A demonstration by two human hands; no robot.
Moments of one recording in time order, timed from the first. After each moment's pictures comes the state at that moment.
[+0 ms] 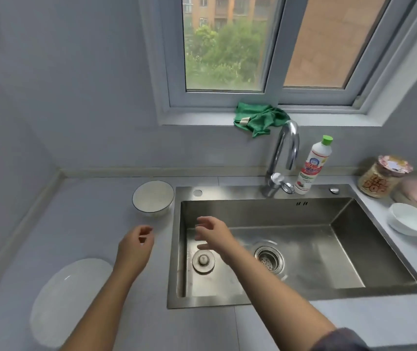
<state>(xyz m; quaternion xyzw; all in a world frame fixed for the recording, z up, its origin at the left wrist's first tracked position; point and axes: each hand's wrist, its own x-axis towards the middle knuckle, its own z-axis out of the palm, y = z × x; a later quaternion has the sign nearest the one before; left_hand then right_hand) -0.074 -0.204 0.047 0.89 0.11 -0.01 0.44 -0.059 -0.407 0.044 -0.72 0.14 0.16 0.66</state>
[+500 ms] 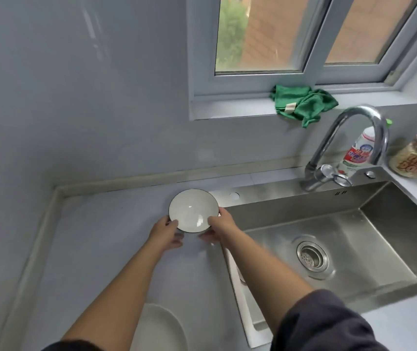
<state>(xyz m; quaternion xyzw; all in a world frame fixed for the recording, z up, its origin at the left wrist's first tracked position) 0.107 -0.115 -0.018 0.73 0.17 -0.26 0.62 0.089 -0.269 -0.016 -0.63 0.35 0.13 0.68</state>
